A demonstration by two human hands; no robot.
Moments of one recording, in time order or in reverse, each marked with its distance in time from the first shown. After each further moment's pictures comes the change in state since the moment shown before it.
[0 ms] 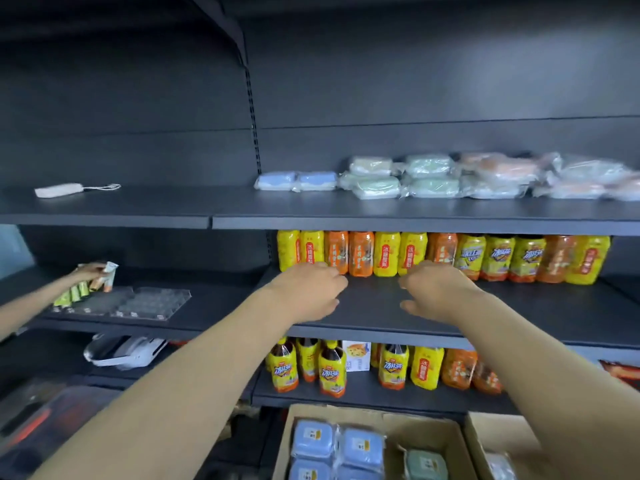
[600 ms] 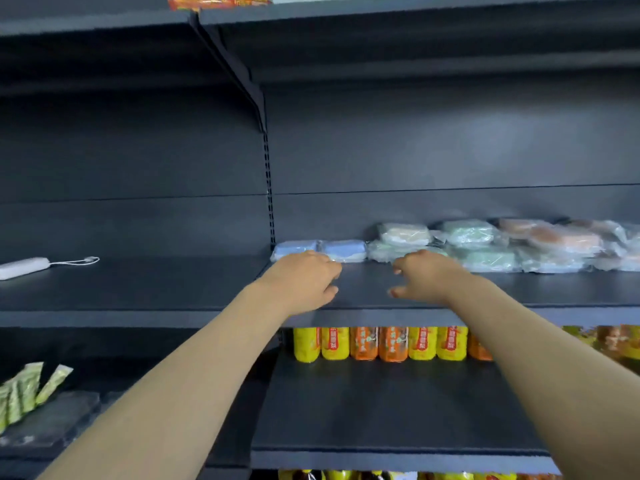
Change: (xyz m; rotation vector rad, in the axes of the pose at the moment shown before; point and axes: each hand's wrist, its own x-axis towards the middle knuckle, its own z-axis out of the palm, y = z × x) left_hand 0.056 -0.220 -0.003 -0.028 0.177 -0.106; right_hand 0.213 -0.012 -0.090 0.178 0.120 0.216
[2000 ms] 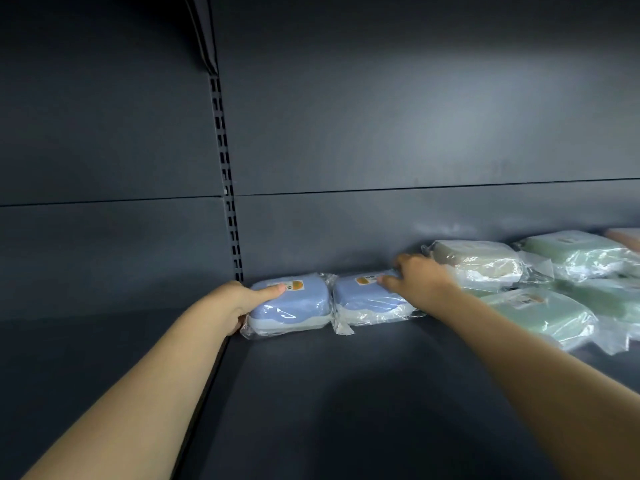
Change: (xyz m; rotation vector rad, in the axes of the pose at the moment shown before) left_hand 0.233 -0.239 0.241 -1.338 -0.170 -0.977; right_hand 0.311 0.019 0.118 0.276 0.043 0.373
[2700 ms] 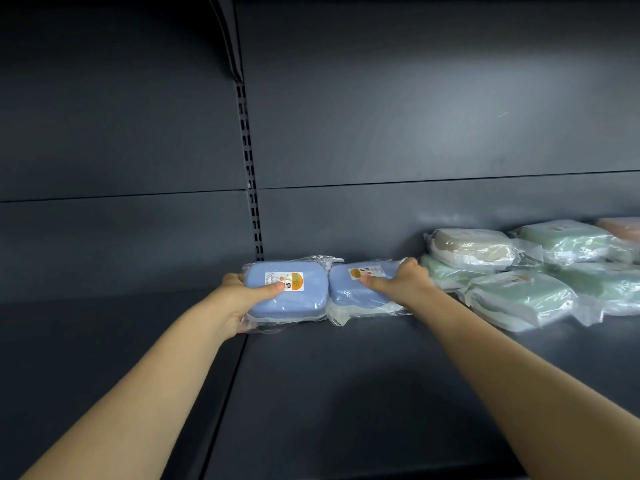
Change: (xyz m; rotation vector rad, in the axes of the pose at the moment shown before) left_hand -0.050 -0.027 -0.031 -0.274 -0.045 0.046; right_hand -0.048 -0.041 0.006 0.521 -0.072 0.299
